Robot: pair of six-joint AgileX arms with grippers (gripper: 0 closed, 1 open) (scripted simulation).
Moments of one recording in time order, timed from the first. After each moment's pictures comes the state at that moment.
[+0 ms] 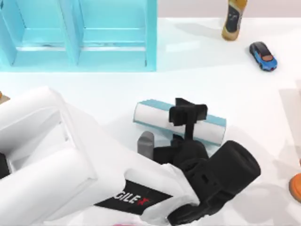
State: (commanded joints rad) left arm -1.14 2.06 1.03 0.34 -1.16 -2.17; right arm 0.00 0.00 0.00 0.00 0.00 0.00
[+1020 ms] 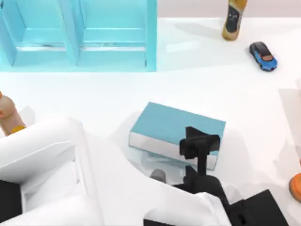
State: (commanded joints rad) left arm -1.31 2.08 1.14 -0.18 -1.23 -2.69; right arm 0.00 0.00 0.00 0.00 0.00 0.00
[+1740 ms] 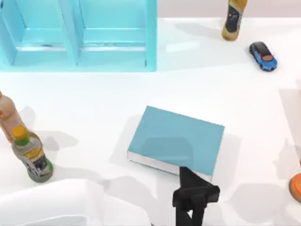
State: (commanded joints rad) left arm -1.54 2.10 1.24 -1.05 -1.29 -3.44; right arm 0.00 0.00 0.00 0.00 0.00 0.00
